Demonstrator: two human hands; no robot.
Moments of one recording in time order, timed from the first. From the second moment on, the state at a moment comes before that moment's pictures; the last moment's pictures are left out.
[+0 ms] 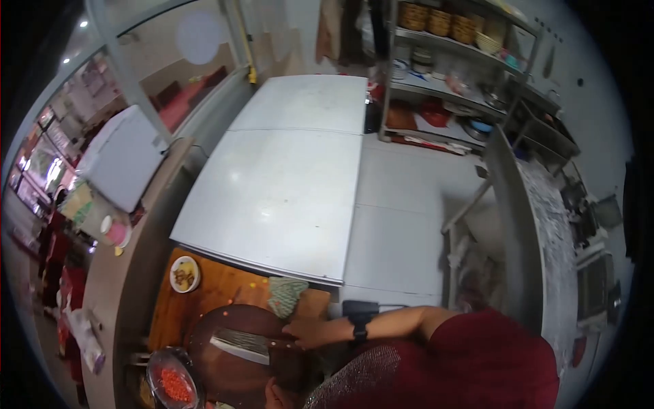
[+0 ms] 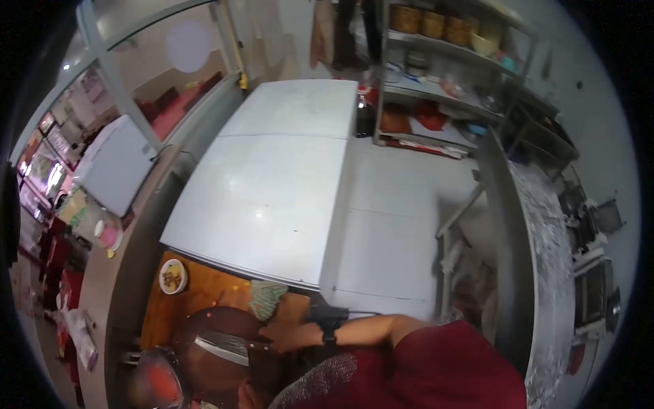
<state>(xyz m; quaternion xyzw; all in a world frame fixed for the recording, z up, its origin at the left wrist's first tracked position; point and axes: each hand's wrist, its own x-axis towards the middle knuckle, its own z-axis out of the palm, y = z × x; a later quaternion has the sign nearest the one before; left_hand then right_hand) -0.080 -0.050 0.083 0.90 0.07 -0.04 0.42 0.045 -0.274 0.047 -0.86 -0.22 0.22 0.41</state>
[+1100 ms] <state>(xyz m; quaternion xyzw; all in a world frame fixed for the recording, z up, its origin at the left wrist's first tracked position) 0.180 -0.671 0.062 0.73 0.15 -0.11 0.66 0.197 -1.046 0.052 -0.65 0.30 0.07 0.69</state>
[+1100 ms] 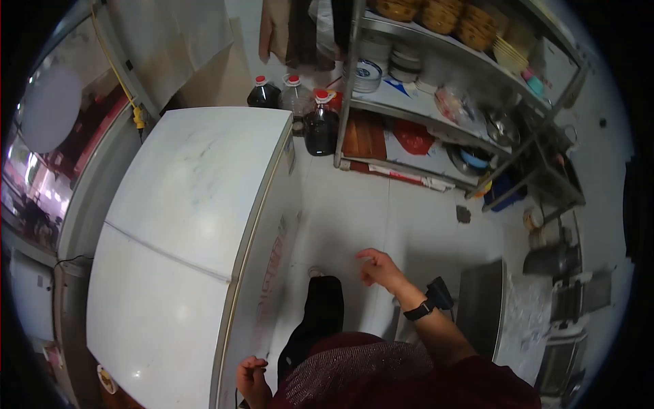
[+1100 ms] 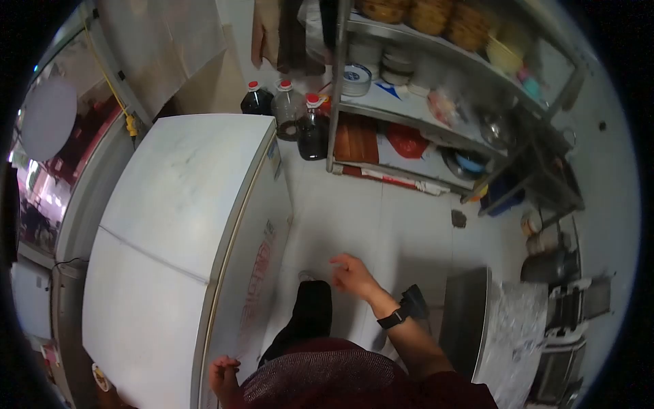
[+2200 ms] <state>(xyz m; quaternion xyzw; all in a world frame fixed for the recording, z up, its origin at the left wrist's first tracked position) 0.697 -1.131 0.058 0.65 0.52 0.25 0.49 1.083 -1.706 -0.146 -0.96 0.06 0.26 -0.11</state>
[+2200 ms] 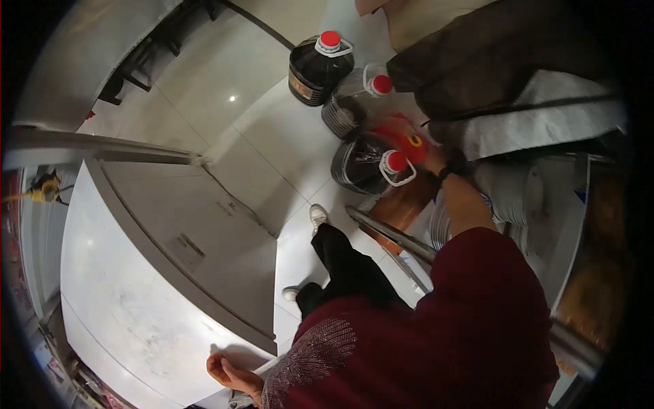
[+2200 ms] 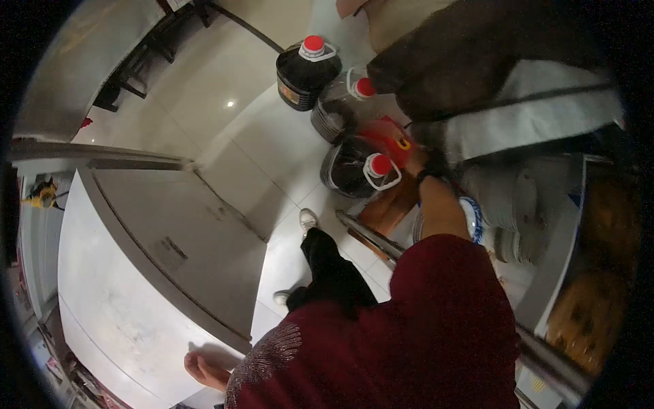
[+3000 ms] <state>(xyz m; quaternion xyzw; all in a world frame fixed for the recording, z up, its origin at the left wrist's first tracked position) 0.698 -1.128 0.054 0.81 0.37 0.24 0.38 1.127 -1.652 -0.149 -0.92 0.12 0.23 0.28</state>
